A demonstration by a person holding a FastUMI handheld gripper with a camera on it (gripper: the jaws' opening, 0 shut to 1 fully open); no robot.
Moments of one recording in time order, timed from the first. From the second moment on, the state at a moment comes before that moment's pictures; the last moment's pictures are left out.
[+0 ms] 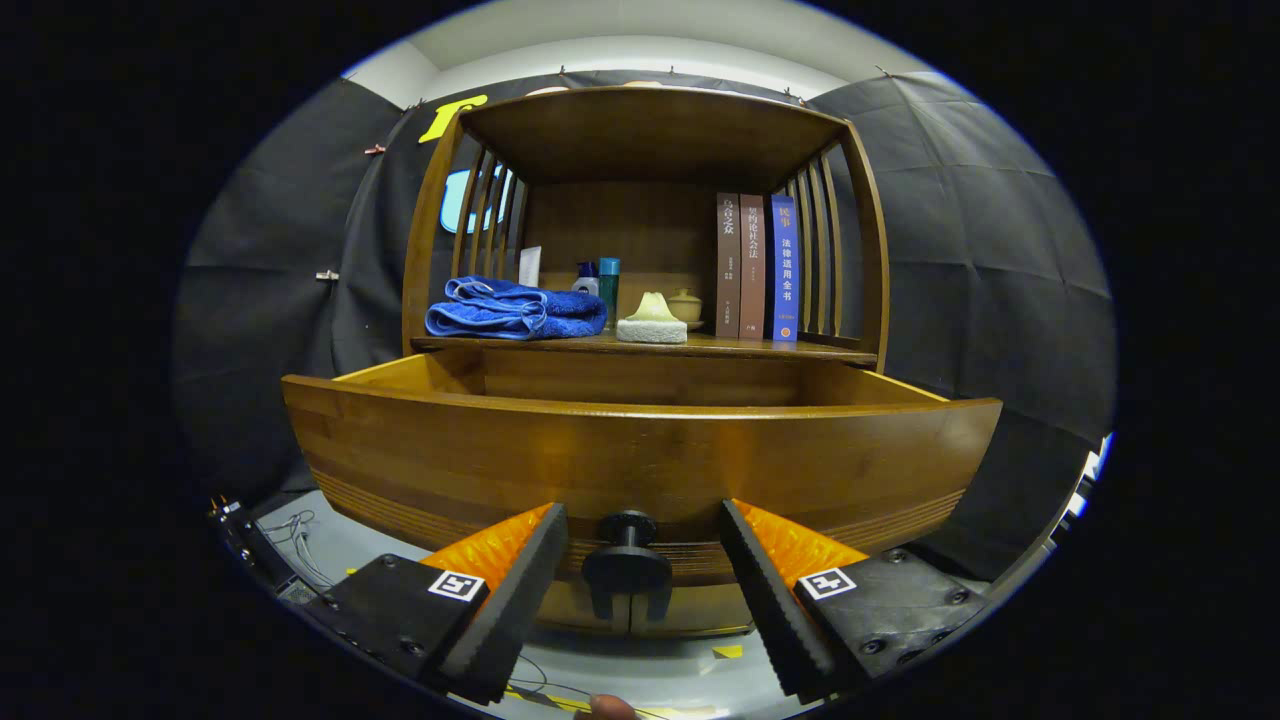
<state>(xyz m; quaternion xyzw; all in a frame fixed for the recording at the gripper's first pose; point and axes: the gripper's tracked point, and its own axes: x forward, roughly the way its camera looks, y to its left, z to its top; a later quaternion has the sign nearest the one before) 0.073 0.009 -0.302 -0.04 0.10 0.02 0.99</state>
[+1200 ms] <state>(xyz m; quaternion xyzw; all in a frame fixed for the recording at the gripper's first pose) 0.177 0.019 -0.306 0.00 0.13 0.02 0.99</state>
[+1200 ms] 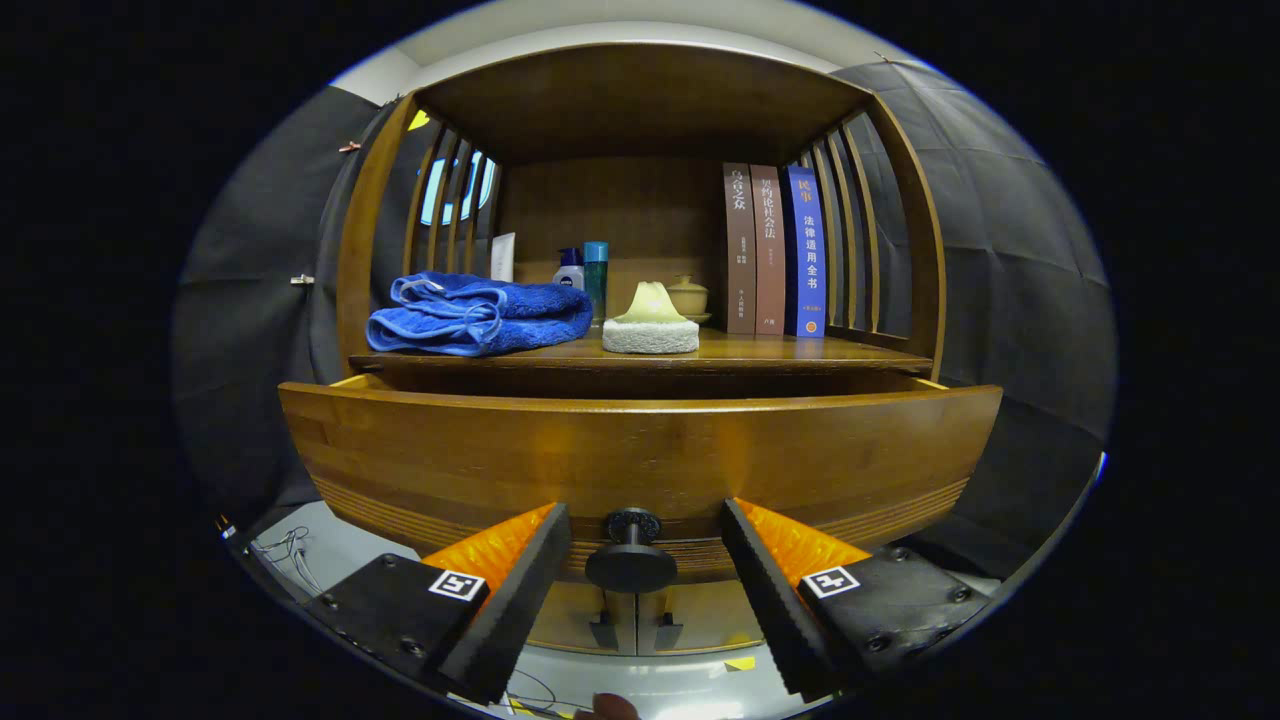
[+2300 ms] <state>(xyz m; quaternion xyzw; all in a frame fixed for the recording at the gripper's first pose) 0.225 0.020 -0.325 -0.01 0.17 0.02 0.98</state>
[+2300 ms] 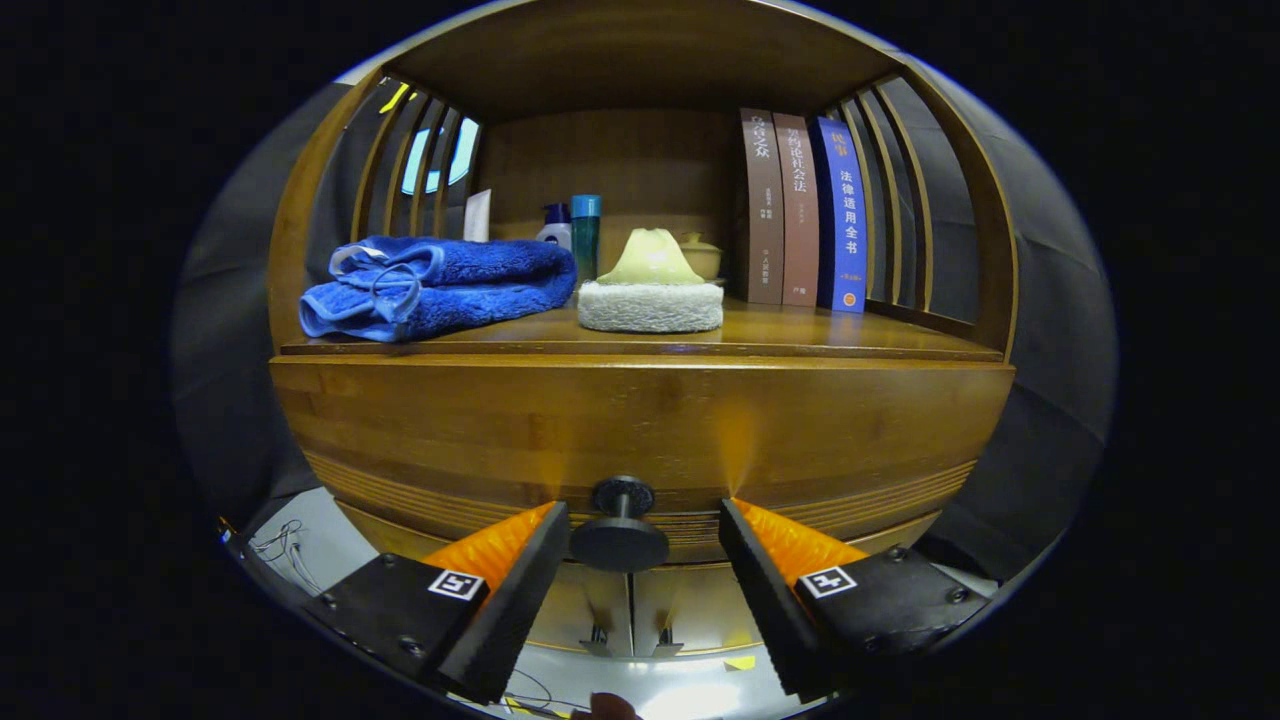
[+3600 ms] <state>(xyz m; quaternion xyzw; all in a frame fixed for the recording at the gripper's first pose) 0.088 -0.052 0.057 -0.06 0.00 -0.03 1.00</state>
